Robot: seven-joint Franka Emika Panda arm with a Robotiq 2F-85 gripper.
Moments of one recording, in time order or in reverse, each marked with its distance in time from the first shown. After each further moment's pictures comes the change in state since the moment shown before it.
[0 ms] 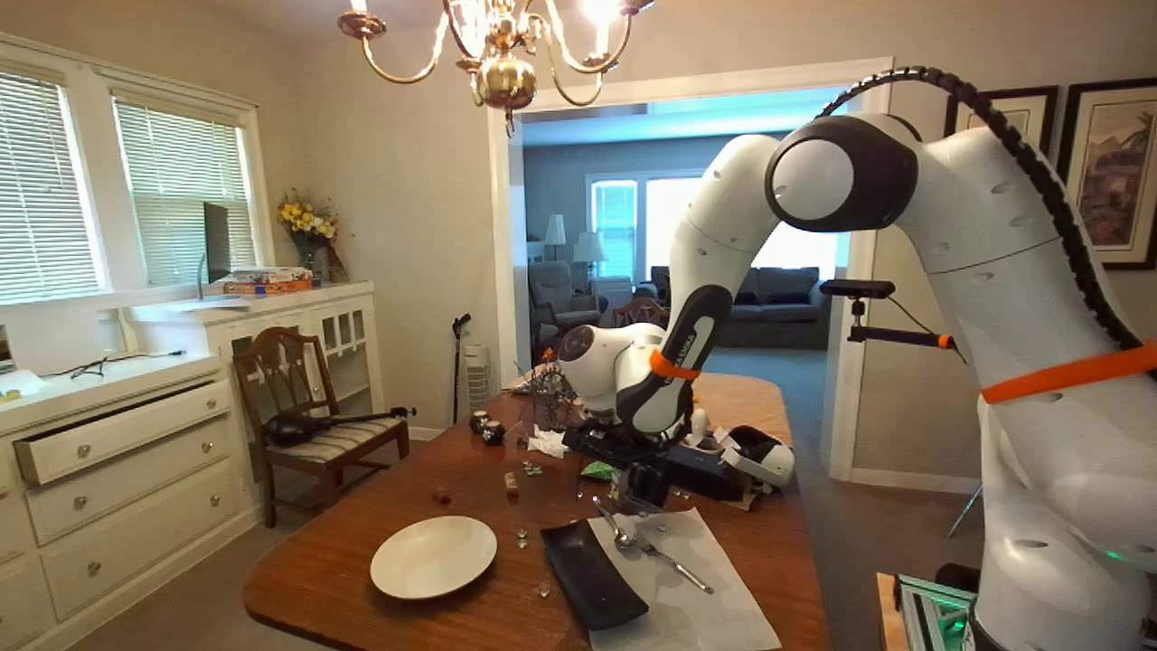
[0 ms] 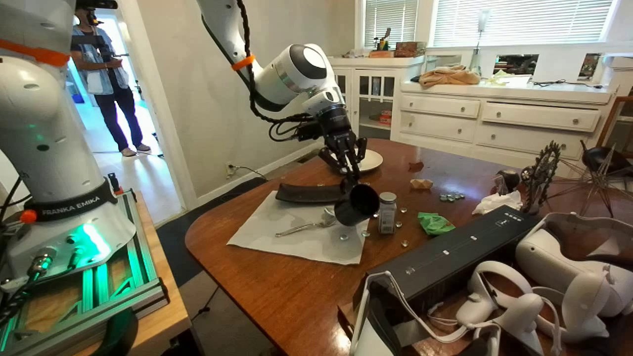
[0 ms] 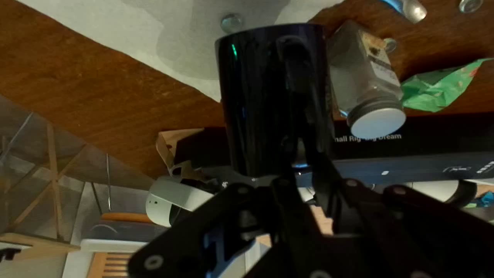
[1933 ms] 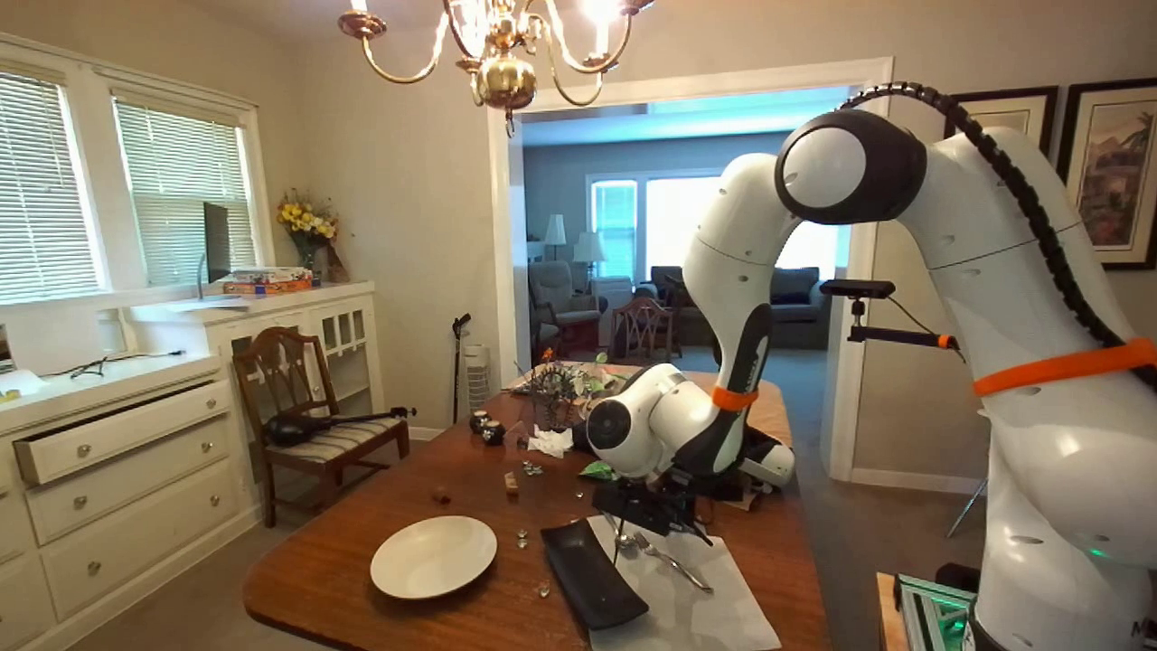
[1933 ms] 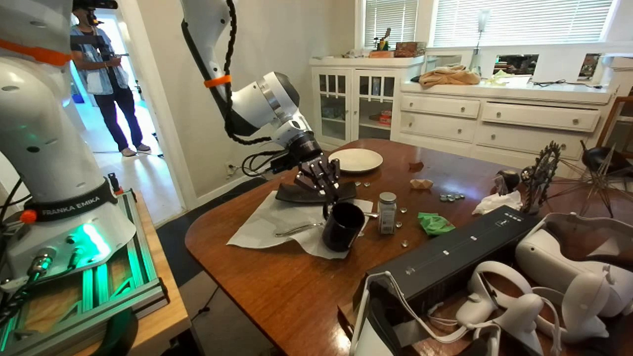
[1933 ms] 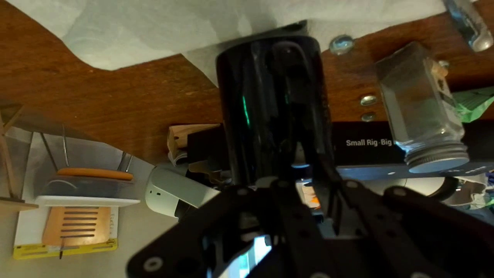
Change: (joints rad) arm -0.169 -0.019 0.239 -0.195 -0.566 -0.068 0.469
